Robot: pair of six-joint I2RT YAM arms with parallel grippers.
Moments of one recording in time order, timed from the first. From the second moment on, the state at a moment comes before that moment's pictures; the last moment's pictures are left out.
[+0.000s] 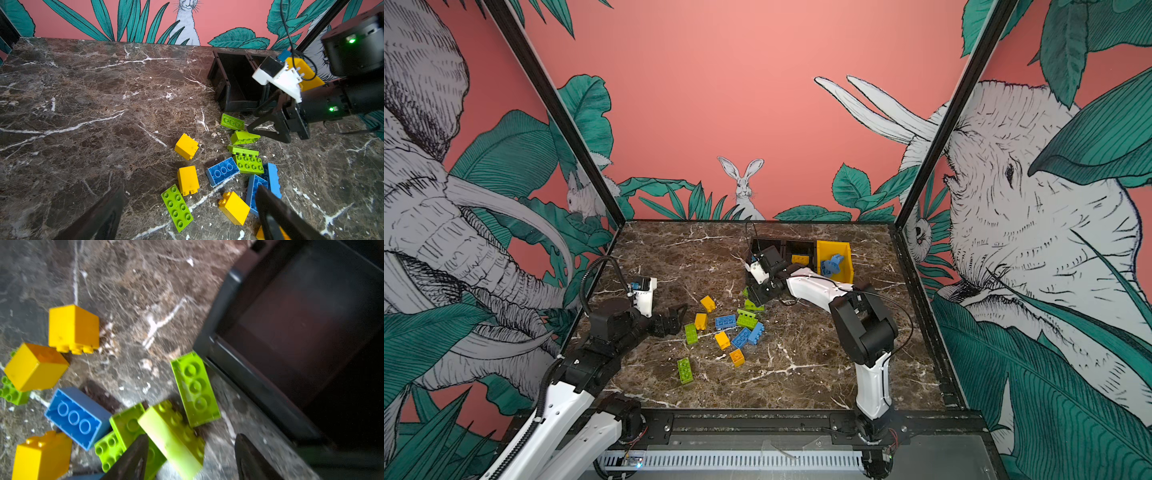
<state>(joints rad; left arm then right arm) -0.34 0.61 0.57 -0.44 0.08 -0.20 0.64 1.95 1.38 -0.43 -0.20 -0.01</state>
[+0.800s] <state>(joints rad) -0.34 0.60 0.57 -0.44 0.07 -0.20 0.68 1.93 1.32 -0.46 -0.04 0.02</state>
